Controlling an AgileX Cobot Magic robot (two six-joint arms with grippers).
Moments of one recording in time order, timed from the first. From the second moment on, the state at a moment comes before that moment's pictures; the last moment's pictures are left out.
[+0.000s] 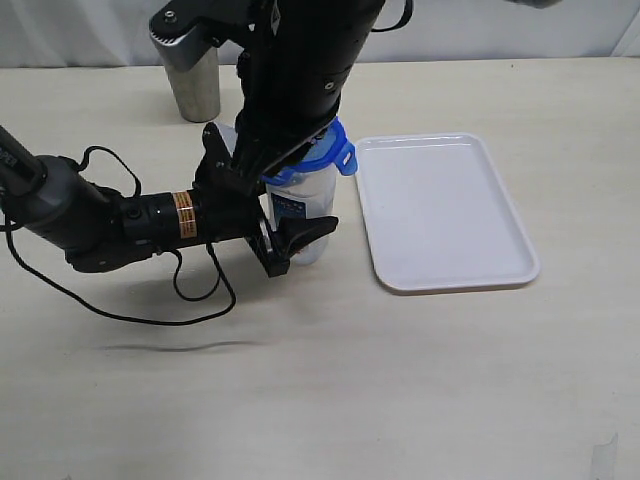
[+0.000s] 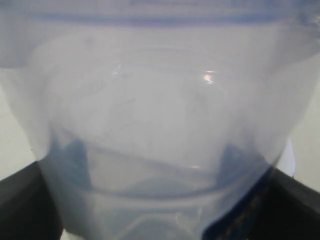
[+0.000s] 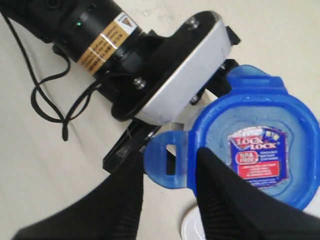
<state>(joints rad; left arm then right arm) -0.38 2.26 -0.92 0.88 -1.13 -0.21 0.76 1.86 -1.70 -0.02 1.11 -0.33</state>
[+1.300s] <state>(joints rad) -0.38 2.26 -0.92 0.88 -1.12 -0.22 0.88 1.93 -1.63 -0.39 1.04 -0.33</state>
